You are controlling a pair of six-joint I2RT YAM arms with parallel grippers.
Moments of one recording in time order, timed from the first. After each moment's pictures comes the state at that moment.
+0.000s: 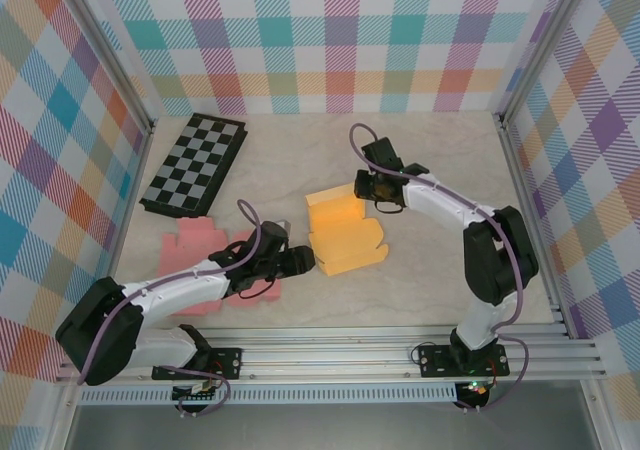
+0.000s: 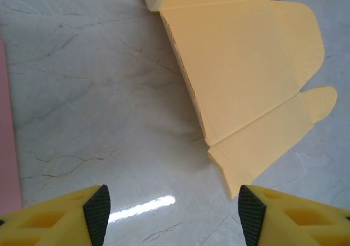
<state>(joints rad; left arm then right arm) -0.75 1.26 0.57 -0.14 0.07 -0.87 0.51 1.77 1.32 -0.48 0.07 0.58</state>
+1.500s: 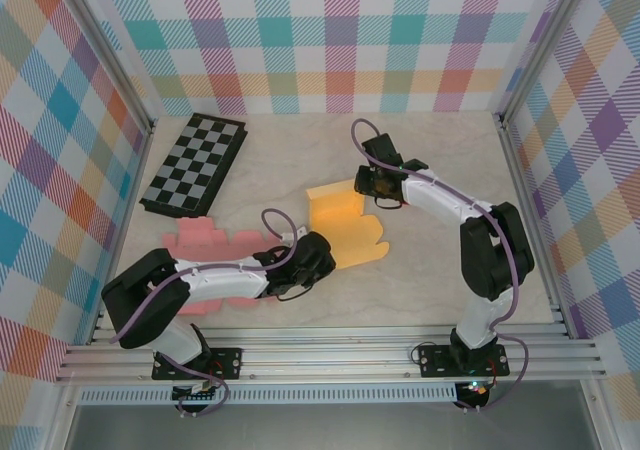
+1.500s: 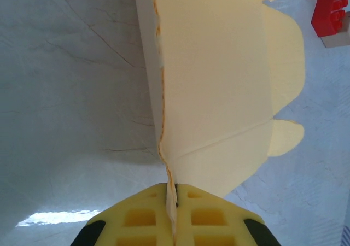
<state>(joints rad) -0.98 1.53 0.73 -0.04 -0.17 -1.34 0.50 1.80 1.35 -0.50 0.08 0.61</state>
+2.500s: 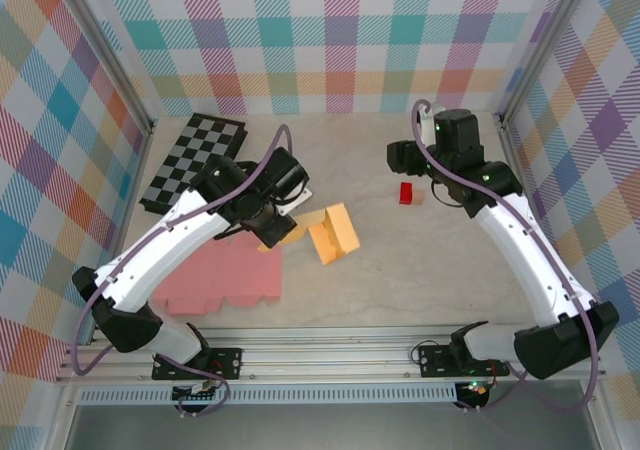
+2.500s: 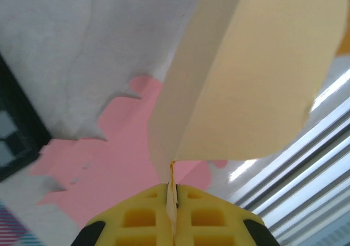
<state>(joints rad) -0.89 1.49 1.80 -1.58 -0.26 0.03 0.39 1.27 1.41 -0.71 0.04 0.16</state>
